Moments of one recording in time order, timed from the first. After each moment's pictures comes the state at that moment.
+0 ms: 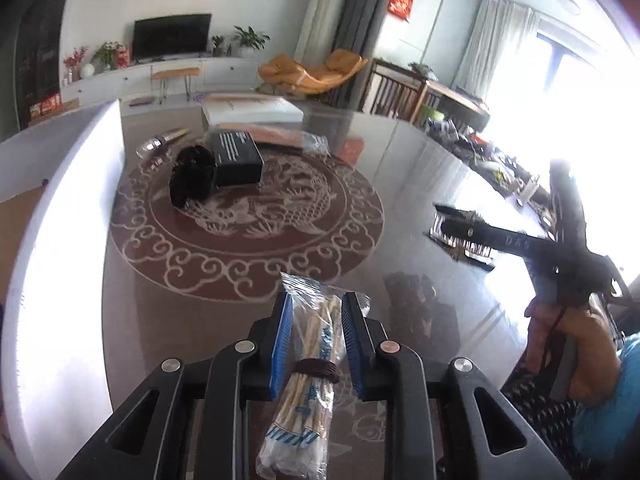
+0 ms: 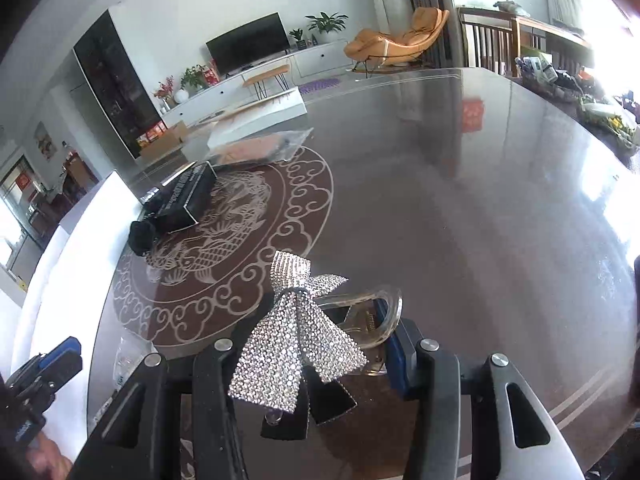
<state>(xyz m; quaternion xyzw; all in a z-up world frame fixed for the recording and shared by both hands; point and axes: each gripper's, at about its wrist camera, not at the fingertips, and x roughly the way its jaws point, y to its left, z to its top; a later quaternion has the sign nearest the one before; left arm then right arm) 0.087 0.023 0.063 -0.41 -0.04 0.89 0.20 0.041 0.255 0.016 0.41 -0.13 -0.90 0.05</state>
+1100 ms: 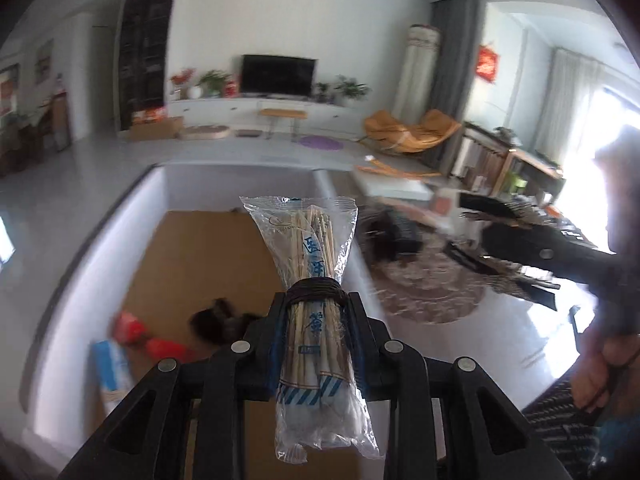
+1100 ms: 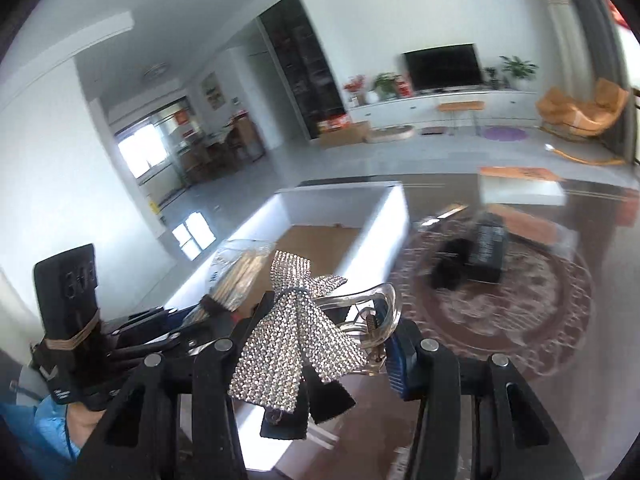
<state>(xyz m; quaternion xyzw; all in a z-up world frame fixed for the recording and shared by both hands) 0.173 -0.180 0.158 -0.35 -0.07 0.94 -0.02 0.097 -0.014 0.149 0.34 -0.04 -0.85 0.40</state>
